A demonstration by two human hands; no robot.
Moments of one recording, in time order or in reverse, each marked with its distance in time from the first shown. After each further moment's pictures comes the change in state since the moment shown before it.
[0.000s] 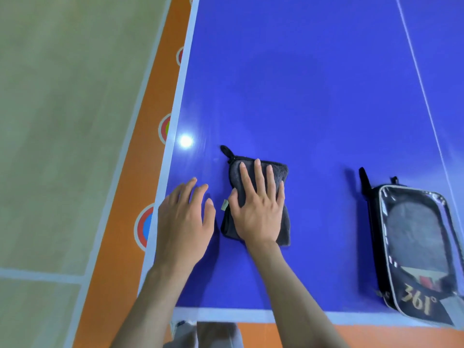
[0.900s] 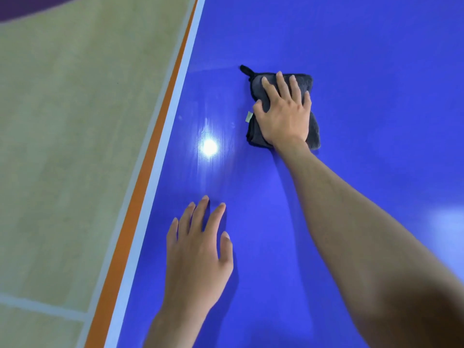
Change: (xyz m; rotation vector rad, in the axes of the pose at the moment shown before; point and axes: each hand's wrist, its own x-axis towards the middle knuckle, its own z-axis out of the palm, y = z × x) left_hand 0.185 0.063 0.033 0.139 -0.054 -0.113; right_hand 0.438 0.013 0.042 0.034 -0.089 -0.114
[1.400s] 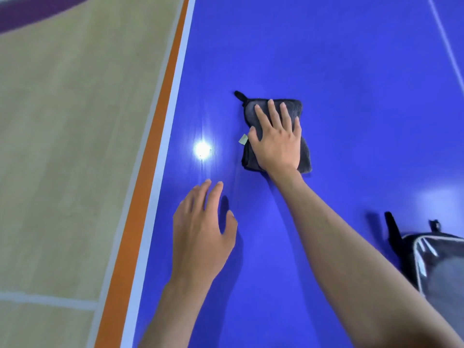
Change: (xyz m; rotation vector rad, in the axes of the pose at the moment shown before) left_hand -0.087 -0.019 -0.011 -0.096 0.060 0.086; right_hand -0.176 -0.004 -0.005 0.000 0.039 0.031
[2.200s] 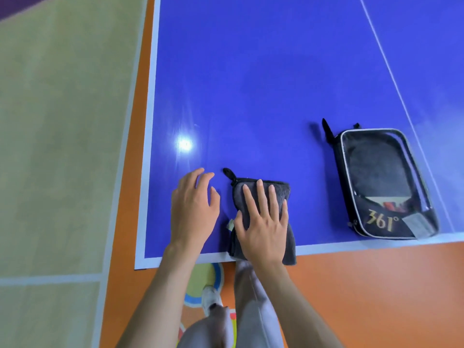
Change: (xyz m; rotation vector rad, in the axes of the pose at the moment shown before) left_hand -0.163 -0.010 0.004 -0.046 0.079 0.134; right_hand -0.416 -0.003 -0.036 -0.014 0.055 0.147
